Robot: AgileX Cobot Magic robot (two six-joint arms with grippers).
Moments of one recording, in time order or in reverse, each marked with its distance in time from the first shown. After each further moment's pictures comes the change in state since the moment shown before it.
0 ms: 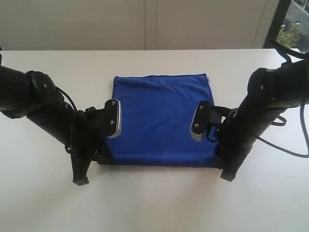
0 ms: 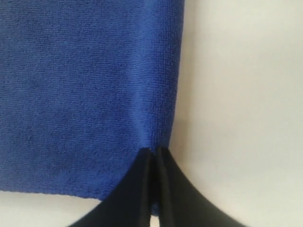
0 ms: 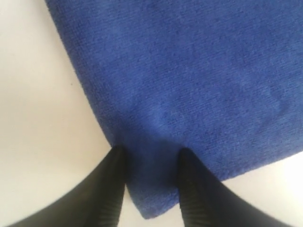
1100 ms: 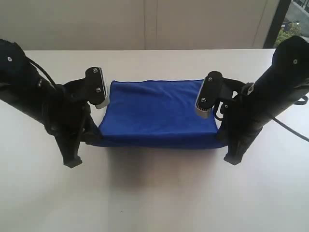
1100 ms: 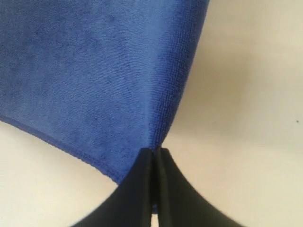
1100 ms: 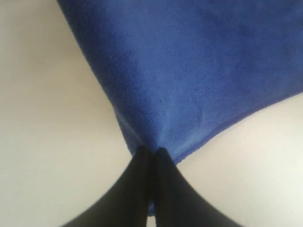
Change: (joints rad) left arm 0.000 -0.246 0.000 0.208 0.094 -0.423; right arm 0.028 -0.247 -0.004 -0.010 0.089 0.084
